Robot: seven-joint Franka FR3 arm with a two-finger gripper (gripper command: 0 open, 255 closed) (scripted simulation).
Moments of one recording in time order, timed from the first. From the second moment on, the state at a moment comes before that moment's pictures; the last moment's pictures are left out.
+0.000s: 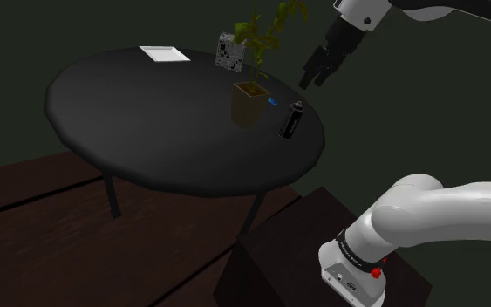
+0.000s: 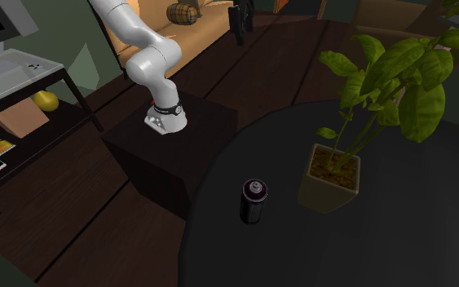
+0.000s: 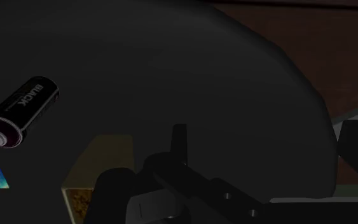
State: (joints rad) arm 0.00 -0.74 0.06 -2.28 0.12 1.71 -0.10
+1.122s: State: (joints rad) arm -0.10 -0.26 -0.11 -2.07 0.00 1.76 -0.30
